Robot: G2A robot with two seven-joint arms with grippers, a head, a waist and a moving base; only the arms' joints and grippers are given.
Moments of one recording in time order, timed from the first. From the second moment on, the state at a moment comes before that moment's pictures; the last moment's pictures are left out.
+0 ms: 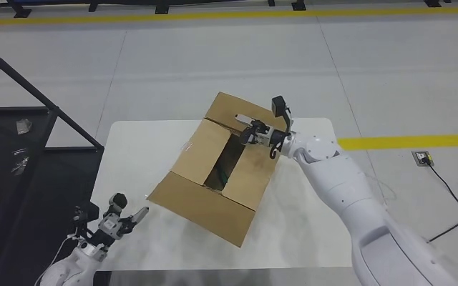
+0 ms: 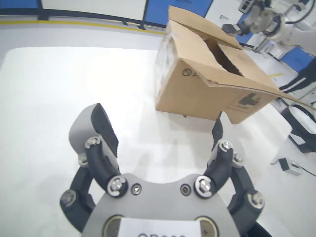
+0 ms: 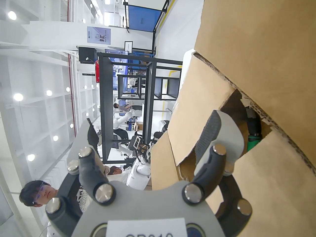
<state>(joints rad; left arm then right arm) 1.41 -1.12 -1.72 -1.41 1.03 -0.67 0.15 -0.13 -1.50 0.71 -0.30 0.59 -0.48 0.86</state>
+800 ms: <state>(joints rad) 1.14 -1.18 -1.43 -1.39 1.16 -0.08 0.01 -0.16 -1.48 0.80 -0.30 0.56 -0.50 0.88</state>
